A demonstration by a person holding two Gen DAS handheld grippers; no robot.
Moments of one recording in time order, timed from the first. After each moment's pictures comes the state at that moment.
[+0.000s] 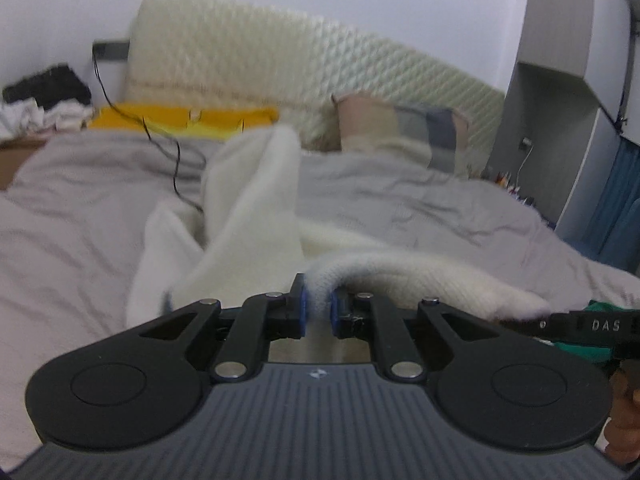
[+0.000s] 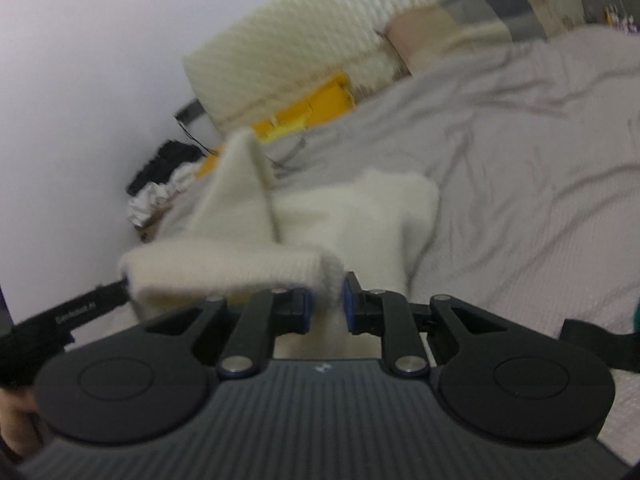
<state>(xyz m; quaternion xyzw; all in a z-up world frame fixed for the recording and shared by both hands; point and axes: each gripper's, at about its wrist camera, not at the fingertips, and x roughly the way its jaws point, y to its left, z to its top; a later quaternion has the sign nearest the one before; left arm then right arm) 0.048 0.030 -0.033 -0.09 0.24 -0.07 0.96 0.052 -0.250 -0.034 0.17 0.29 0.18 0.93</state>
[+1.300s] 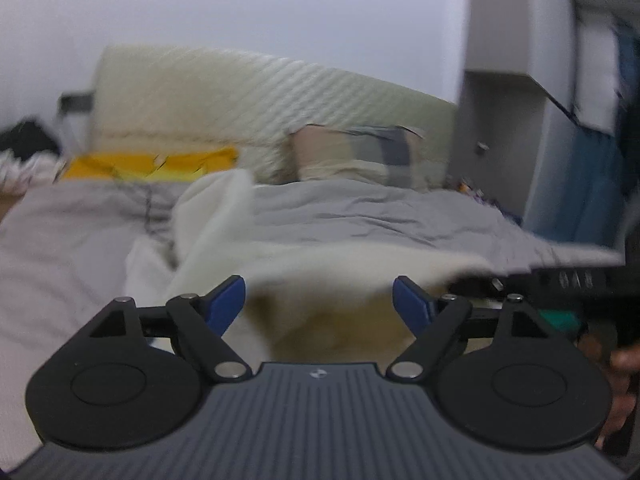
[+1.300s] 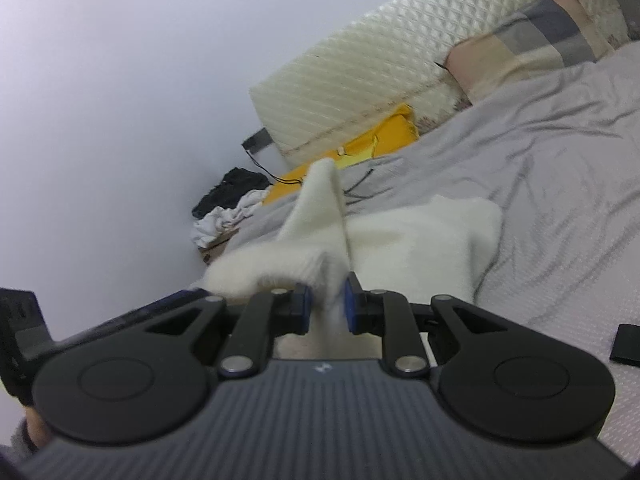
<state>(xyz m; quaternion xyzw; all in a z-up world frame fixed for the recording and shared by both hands) 0.003 0.010 -0.010 -0.02 0.17 -0.13 0.98 0.007 -0.241 -0.022 0.20 0.20 0.27 0.92</state>
